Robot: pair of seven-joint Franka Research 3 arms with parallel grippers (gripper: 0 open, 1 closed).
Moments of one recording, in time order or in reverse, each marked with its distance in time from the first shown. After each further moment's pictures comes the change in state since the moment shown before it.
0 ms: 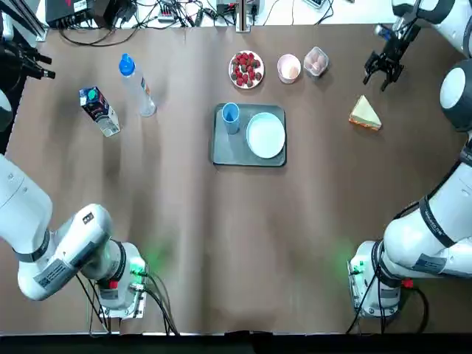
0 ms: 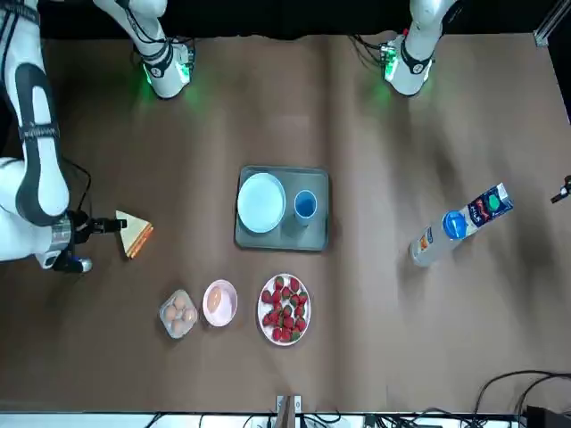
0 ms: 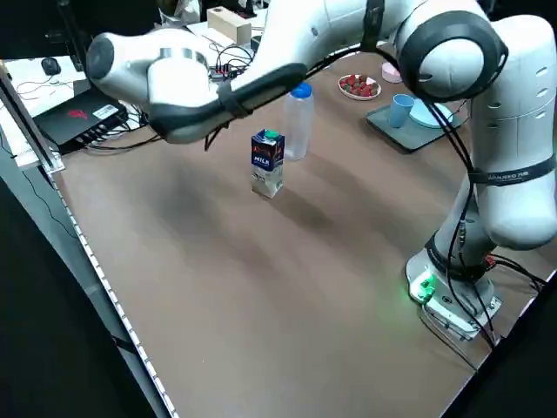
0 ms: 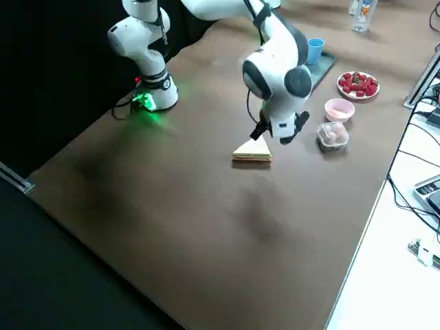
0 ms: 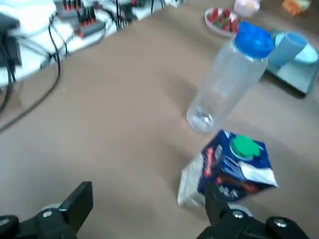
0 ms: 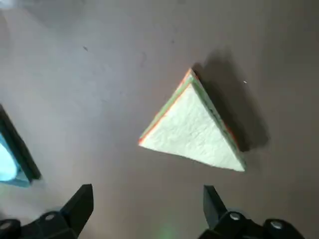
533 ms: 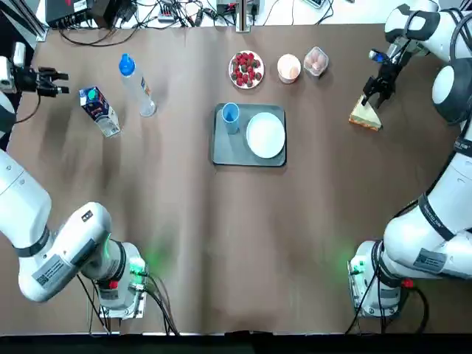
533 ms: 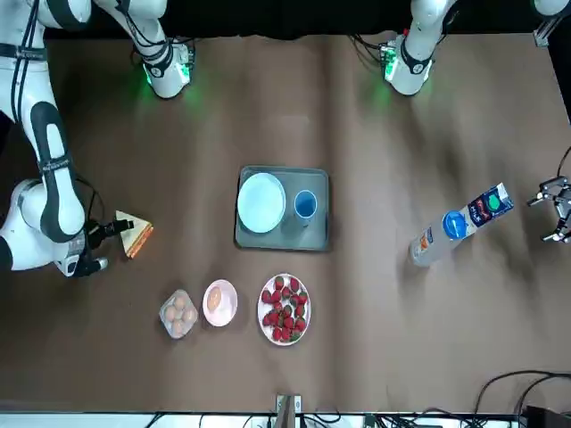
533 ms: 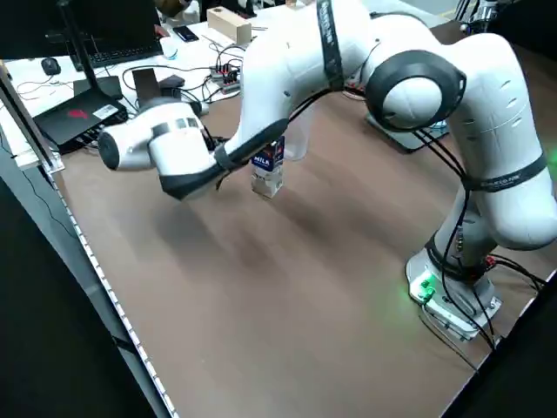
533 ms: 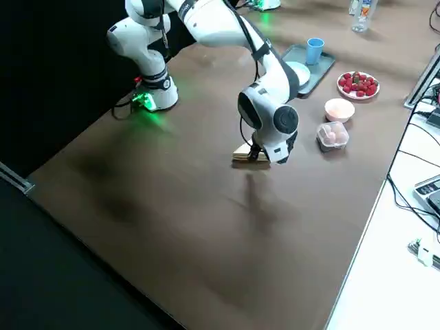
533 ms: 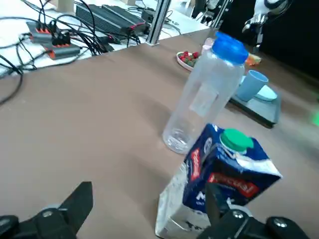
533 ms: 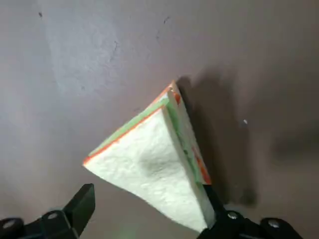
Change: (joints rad) left arm 0.069 0.182 -0.001 0.002 -0.175 -0.155 0.142; right arm -0.042 0.131 -0.003 -0.025 -0.013 0.116 -0.362
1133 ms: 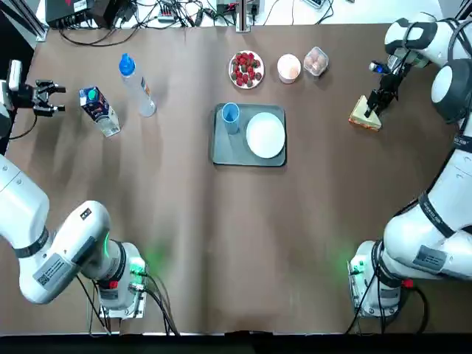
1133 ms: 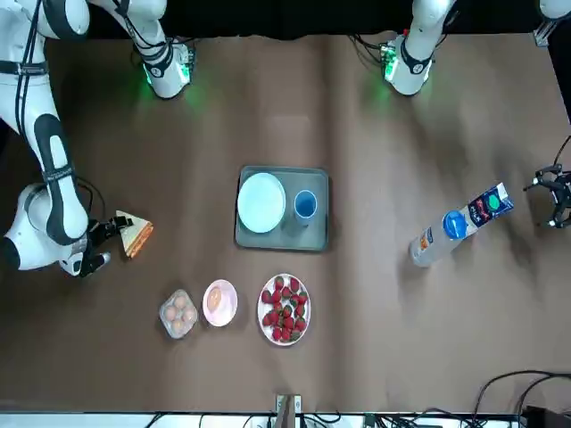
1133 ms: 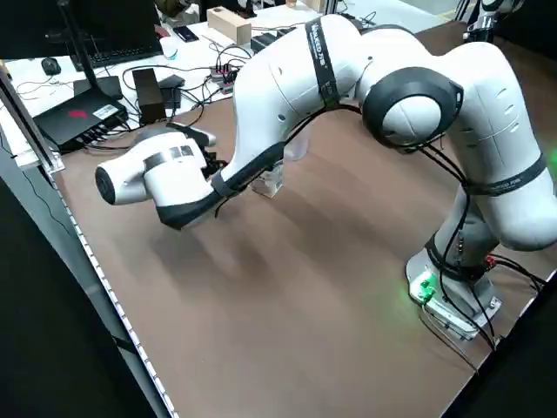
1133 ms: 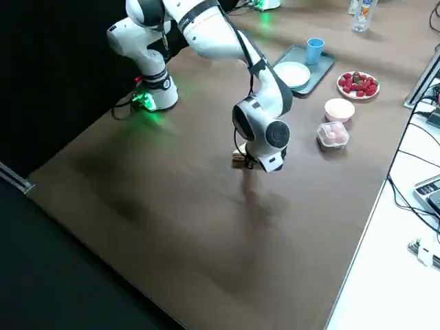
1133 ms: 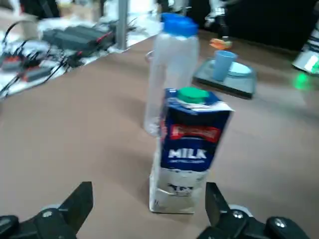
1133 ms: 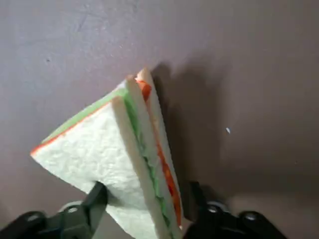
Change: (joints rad) left arm 0.075 0.024 0.000 -0.003 0.049 -0.097 0.336; right arm -0.029 0.049 0.004 -0.010 -0.015 0.032 -0.137
